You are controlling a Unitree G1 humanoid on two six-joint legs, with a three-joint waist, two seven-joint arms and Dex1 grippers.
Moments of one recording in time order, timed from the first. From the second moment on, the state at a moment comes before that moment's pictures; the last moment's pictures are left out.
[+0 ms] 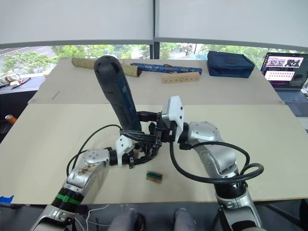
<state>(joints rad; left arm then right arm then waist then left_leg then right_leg) -0.31 0.37 -0.24 0.07 -0.16 0.20 -0.94 -0.53 -0.35 0.16 -0.34 0.53 0.36 0.94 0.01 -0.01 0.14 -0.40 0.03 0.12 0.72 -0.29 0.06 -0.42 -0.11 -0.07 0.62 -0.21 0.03</state>
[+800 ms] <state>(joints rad) -0.32 0.37 -0.23 0.08 -0.16 0.23 -0.94 -0.50 -0.33 0.23 -0.31 0.49 0.29 0.88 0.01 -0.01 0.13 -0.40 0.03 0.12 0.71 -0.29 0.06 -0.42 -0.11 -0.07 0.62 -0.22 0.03</state>
